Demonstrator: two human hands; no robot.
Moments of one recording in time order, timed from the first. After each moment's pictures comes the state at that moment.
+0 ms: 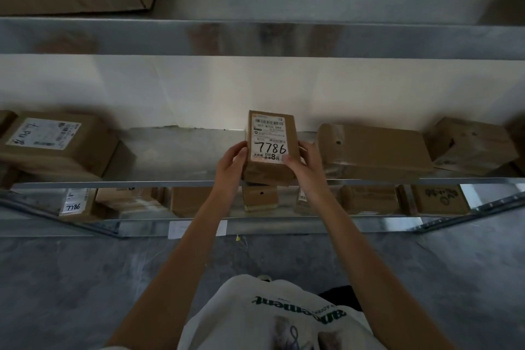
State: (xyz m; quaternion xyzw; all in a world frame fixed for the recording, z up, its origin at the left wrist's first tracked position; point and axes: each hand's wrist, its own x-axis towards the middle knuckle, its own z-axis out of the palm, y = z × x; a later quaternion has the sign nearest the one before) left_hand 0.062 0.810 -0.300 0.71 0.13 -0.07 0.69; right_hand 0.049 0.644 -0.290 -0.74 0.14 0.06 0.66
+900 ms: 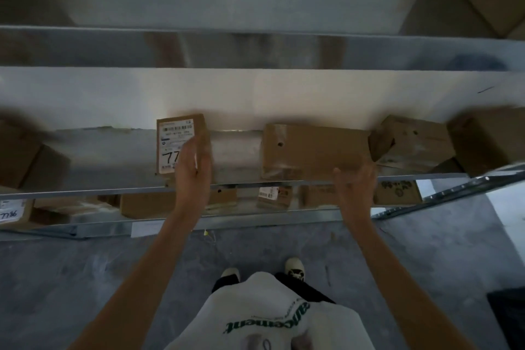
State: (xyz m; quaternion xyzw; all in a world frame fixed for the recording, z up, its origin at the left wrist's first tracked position) left_hand 0.063 0.732 -0.297 0.81 0.05 0.09 0.58; right_hand 0.017 0.447 -0.305 -0.87 0.24 -0.13 0.41
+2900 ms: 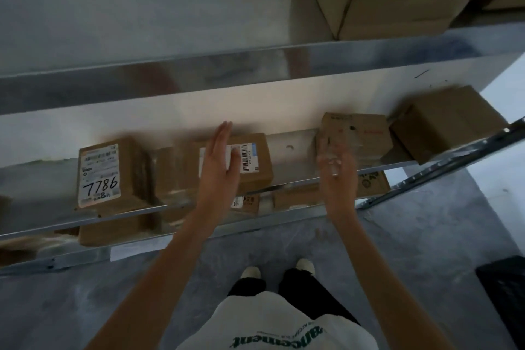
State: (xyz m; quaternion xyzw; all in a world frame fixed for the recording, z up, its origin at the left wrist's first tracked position) left_hand 0.077 0.546 -0.264 0.88 -0.08 0.03 0.46; right_hand 0.026 0.340 -0.294 -0.80 0.26 -0.16 0.51
